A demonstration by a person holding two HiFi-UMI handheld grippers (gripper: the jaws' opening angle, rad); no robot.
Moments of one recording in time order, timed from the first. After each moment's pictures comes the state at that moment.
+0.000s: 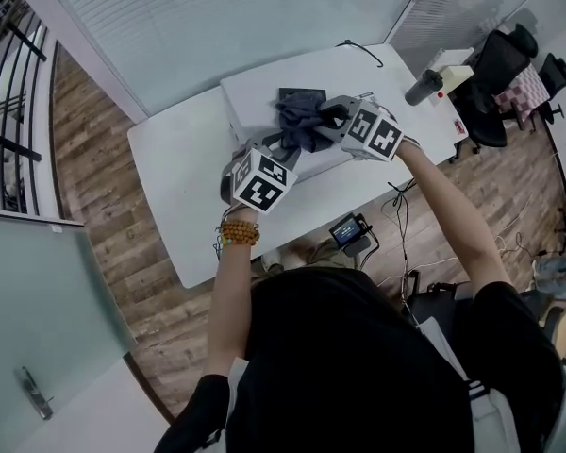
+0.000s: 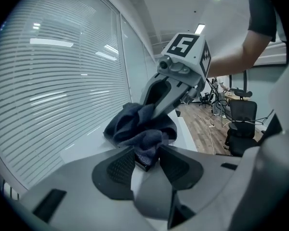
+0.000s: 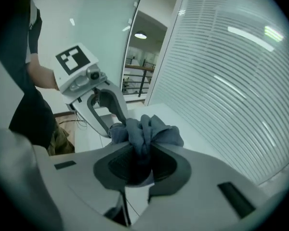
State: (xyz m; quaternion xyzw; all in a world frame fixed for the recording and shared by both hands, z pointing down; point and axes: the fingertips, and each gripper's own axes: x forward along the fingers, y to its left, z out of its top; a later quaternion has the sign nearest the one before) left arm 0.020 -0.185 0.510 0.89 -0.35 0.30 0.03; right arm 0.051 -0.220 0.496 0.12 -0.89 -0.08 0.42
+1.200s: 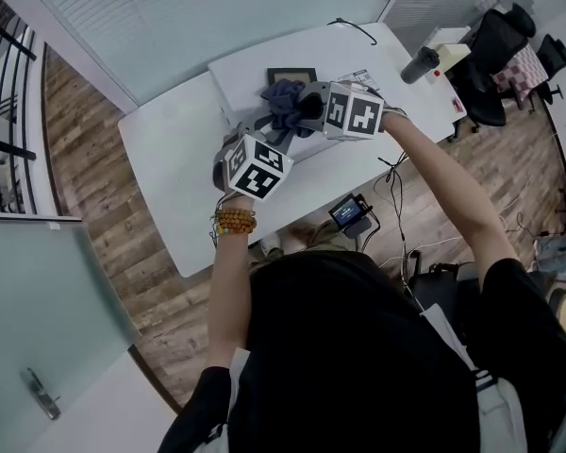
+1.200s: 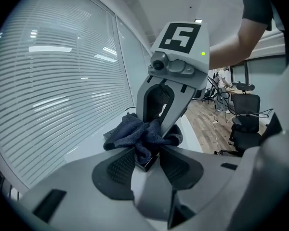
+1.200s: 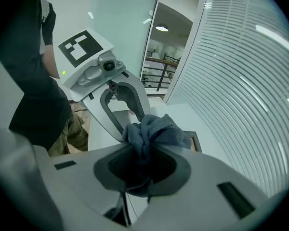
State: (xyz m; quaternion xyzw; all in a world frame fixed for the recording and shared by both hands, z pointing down) left arm 0.017 -0.186 0.511 0.88 -0.36 0.31 0.00; right arm 0.021 -0.188 0.514 0.01 -0.88 -0.11 0.47
